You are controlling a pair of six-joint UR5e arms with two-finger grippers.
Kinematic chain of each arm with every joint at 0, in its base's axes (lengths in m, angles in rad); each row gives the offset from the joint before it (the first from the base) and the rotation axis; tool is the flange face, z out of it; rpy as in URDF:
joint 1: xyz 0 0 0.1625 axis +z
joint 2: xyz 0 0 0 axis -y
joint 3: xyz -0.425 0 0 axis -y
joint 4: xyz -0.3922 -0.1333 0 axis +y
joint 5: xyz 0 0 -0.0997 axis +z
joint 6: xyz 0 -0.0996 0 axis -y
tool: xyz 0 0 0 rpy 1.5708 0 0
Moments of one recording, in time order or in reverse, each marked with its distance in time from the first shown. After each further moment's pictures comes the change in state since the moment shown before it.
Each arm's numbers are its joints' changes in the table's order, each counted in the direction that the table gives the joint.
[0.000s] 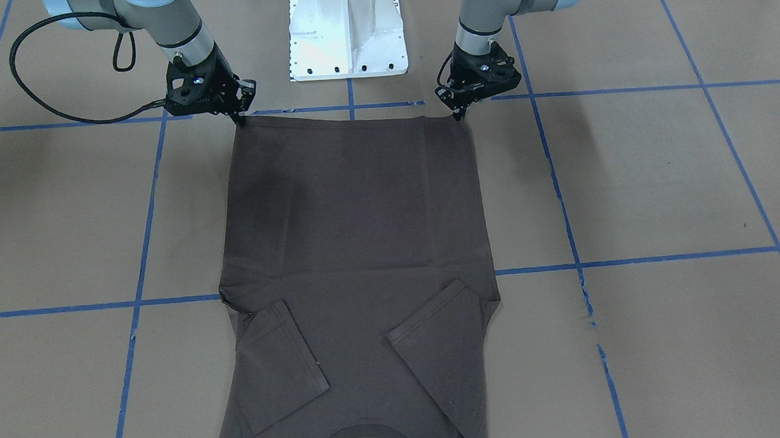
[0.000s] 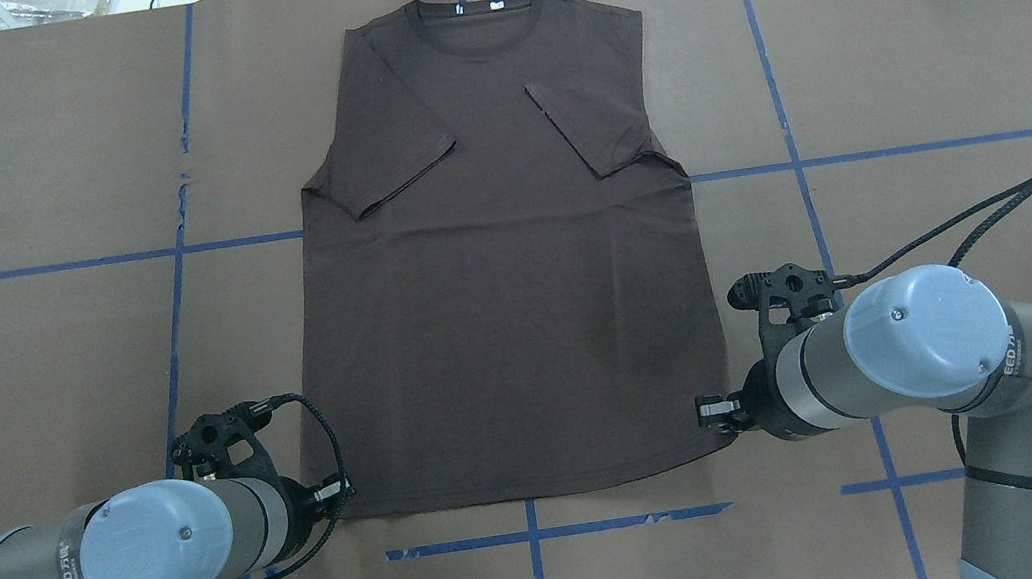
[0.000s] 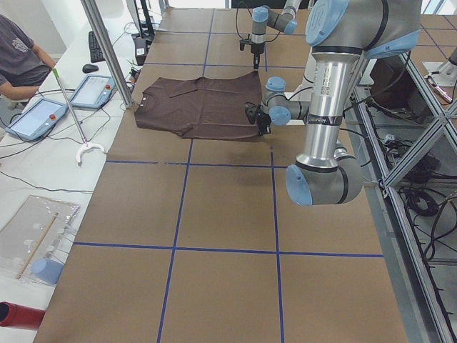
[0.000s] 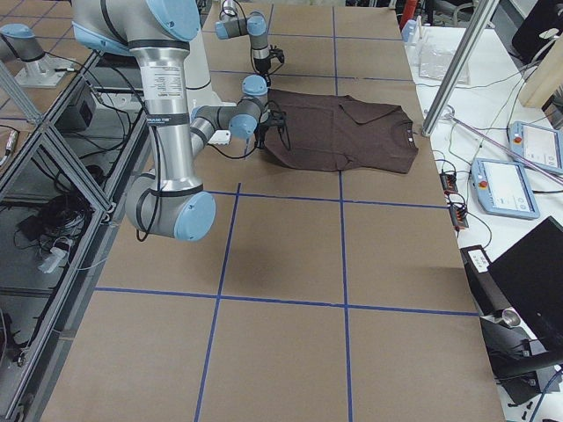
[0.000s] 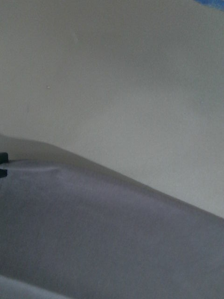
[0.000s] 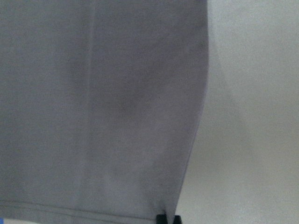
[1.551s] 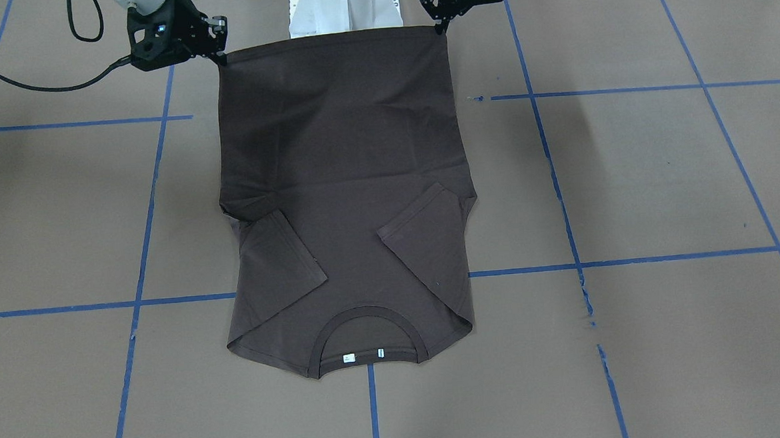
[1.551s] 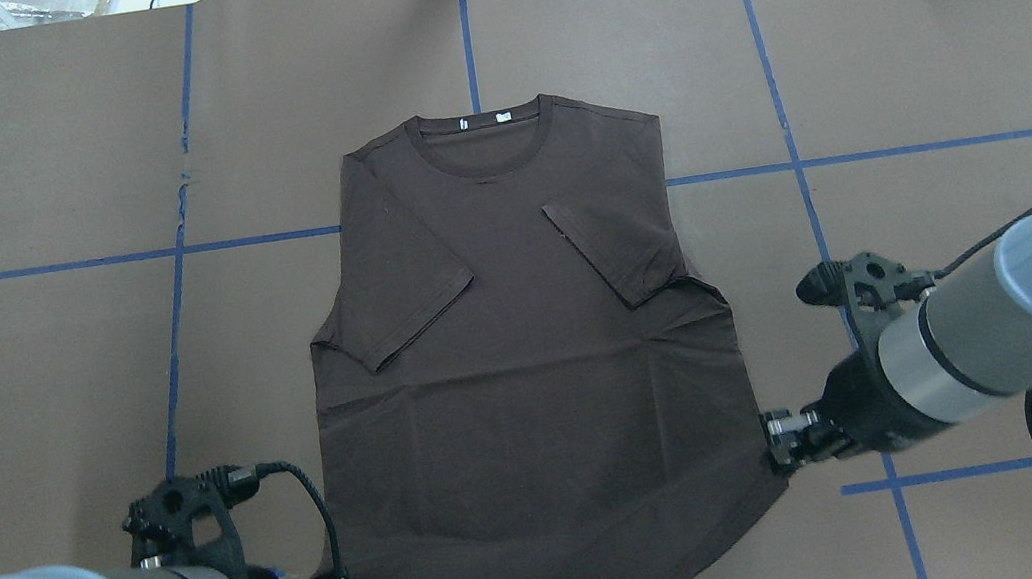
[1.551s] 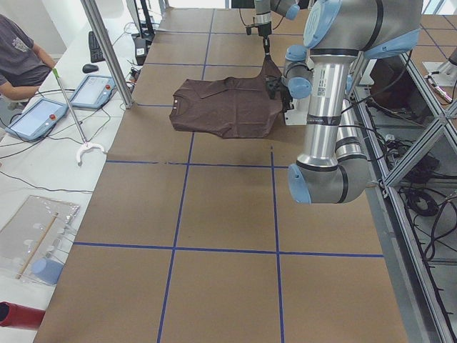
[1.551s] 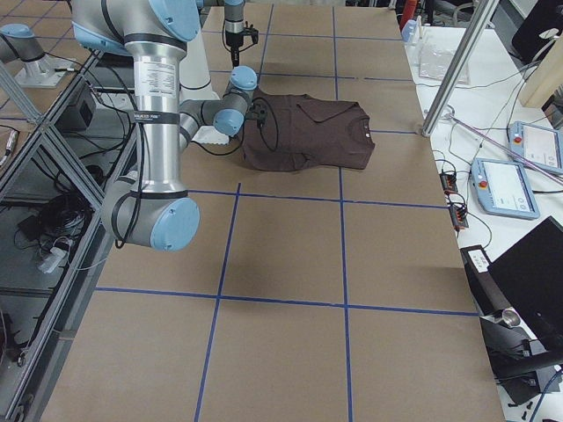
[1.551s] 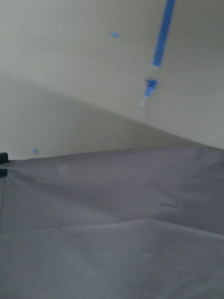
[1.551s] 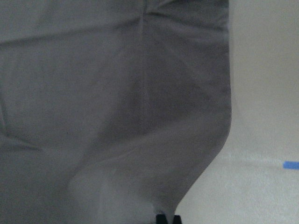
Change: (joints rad) left arm 0.066 -0.009 -0.329 -0.278 0.064 0.082; right arm 0.120 -0.073 0.155 -0.010 -0.260 -0.015
